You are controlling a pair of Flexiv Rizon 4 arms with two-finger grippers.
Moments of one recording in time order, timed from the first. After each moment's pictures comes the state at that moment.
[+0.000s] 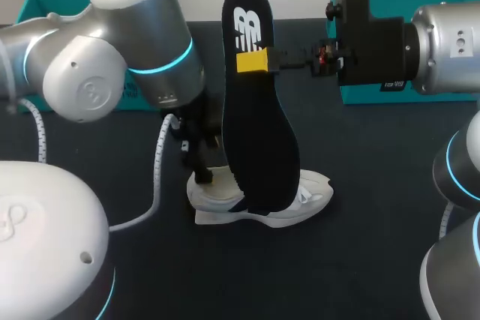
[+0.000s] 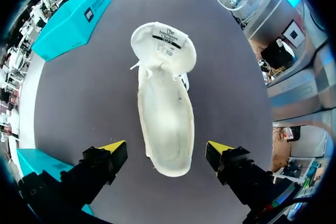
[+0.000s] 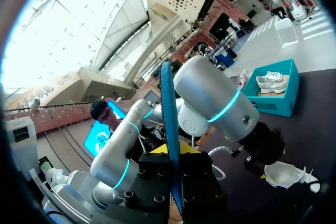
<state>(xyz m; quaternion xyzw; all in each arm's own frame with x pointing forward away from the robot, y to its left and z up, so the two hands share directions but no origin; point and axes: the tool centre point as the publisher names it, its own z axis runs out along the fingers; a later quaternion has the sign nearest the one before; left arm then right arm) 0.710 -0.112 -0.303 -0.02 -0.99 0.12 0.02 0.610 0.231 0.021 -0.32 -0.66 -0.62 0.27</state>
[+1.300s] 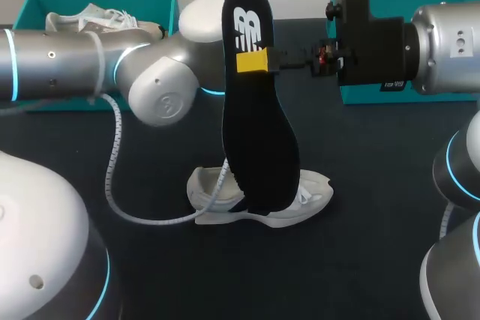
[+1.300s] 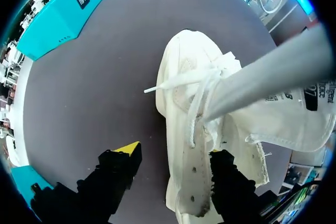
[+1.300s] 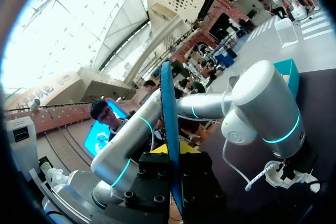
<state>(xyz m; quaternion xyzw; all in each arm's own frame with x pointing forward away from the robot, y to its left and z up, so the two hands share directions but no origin) 0.744 -0.192 -0.392 0.00 -1.00 0.09 0.02 0.610 0.231 0.021 -0.32 -0.66 -0.62 0.27</state>
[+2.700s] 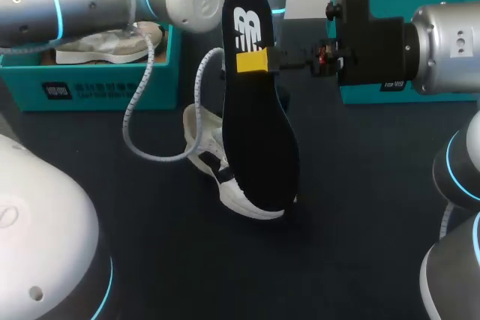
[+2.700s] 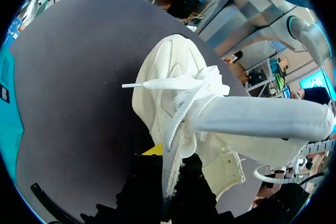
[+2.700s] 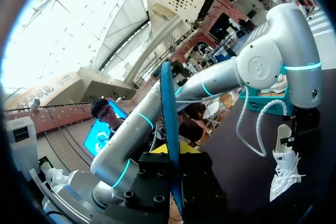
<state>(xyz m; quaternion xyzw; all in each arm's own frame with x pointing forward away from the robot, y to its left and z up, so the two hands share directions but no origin) 0.752 -0.170 -0.325 -0.41 -0.88 0.05 0.24 0.610 0.231 0.021 -0.32 -0.66 -0.62 0.27</state>
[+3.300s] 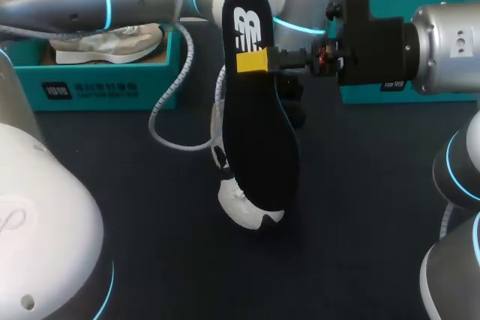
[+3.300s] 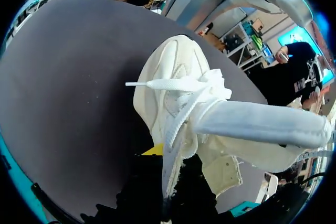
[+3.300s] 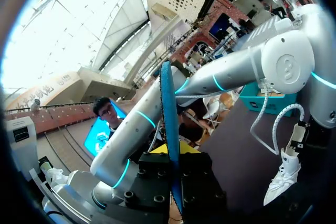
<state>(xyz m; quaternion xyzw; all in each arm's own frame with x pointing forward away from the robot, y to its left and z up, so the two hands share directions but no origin) 0.749 -0.196 -0.341 -0.56 -0.79 -0.01 0.24 0.611 0.231 0.021 -0.32 -0.66 -0.62 0.27</state>
